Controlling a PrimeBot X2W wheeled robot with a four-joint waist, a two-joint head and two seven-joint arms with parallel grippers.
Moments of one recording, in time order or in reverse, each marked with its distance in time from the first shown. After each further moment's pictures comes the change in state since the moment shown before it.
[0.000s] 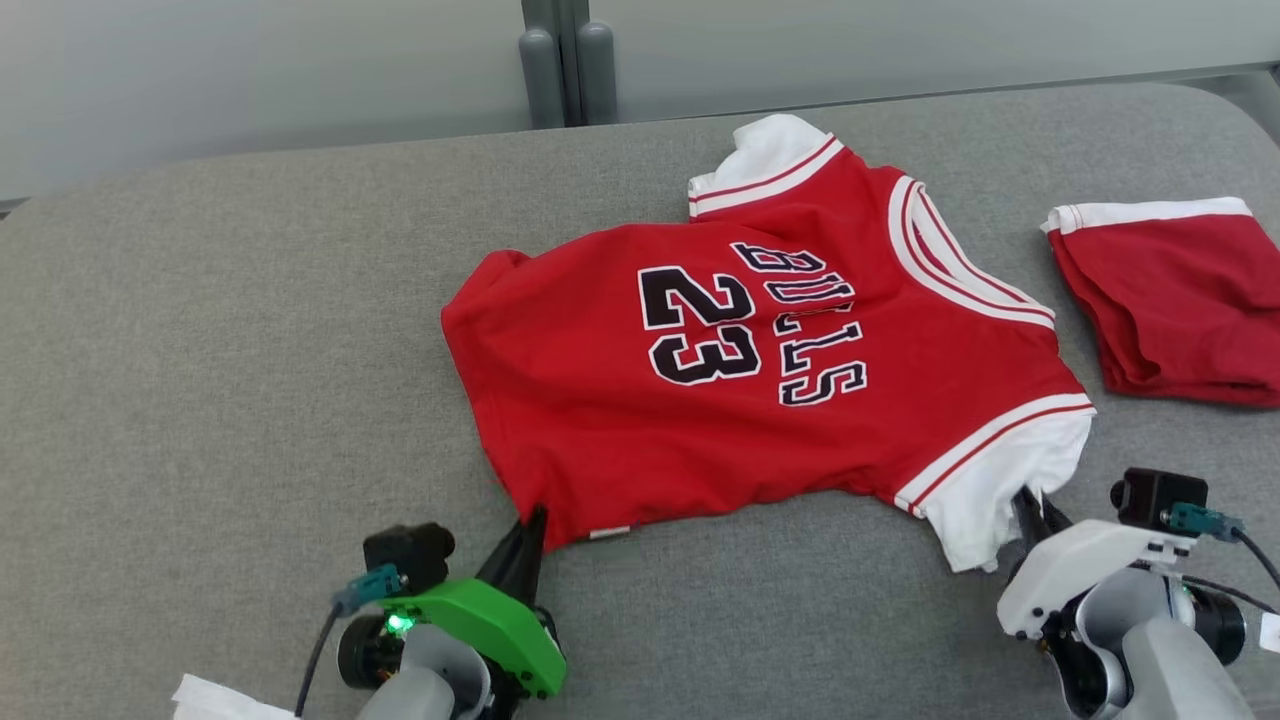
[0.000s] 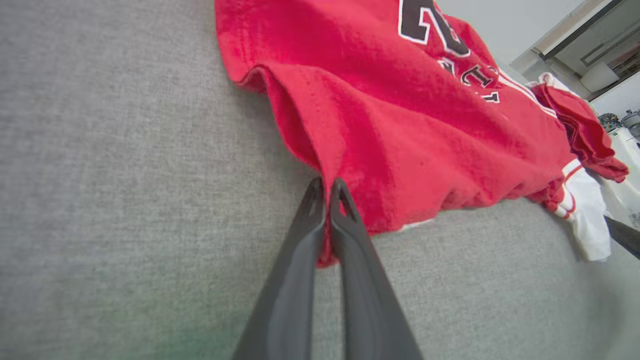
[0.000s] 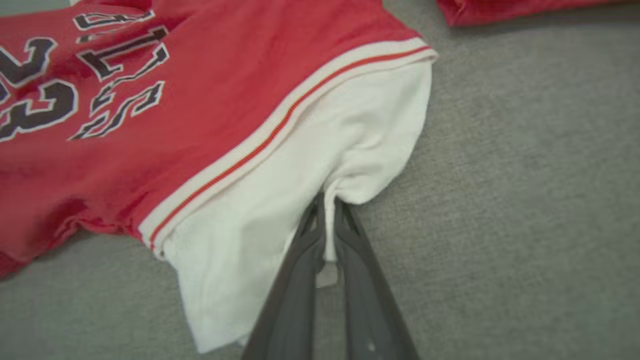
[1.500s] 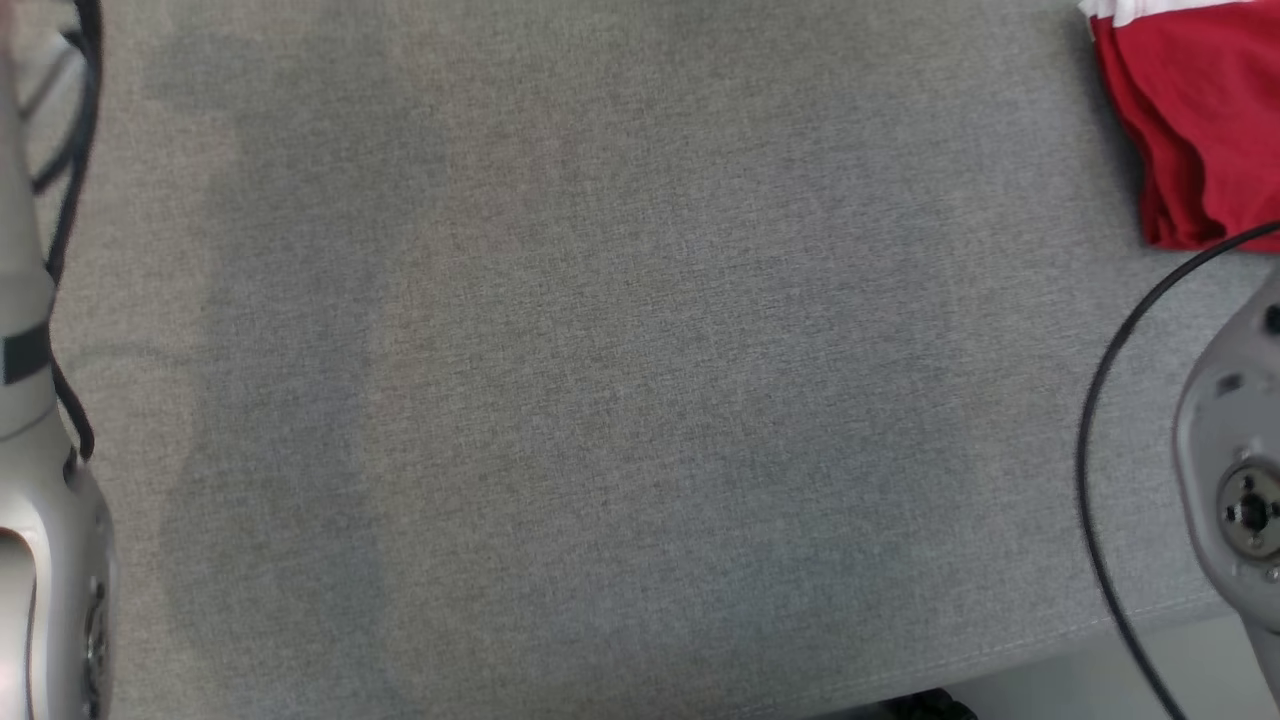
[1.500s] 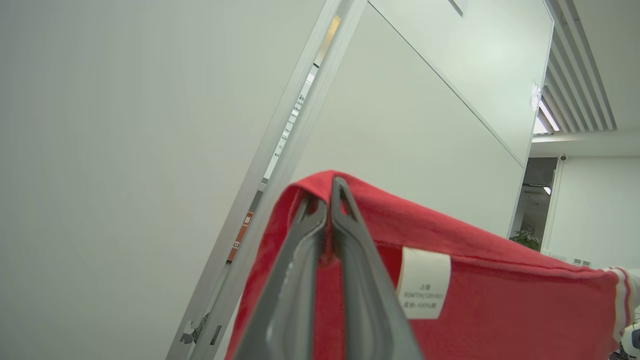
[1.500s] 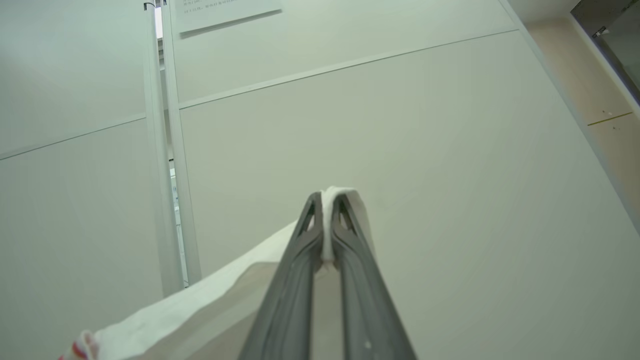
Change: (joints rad) left arm -1.020 0.200 0.322 -0.363 -0.086 -0.016 -0.077; right arm -1.187 0.032 -0.148 -0.274 -0.005 0.003 -0.340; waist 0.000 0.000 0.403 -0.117
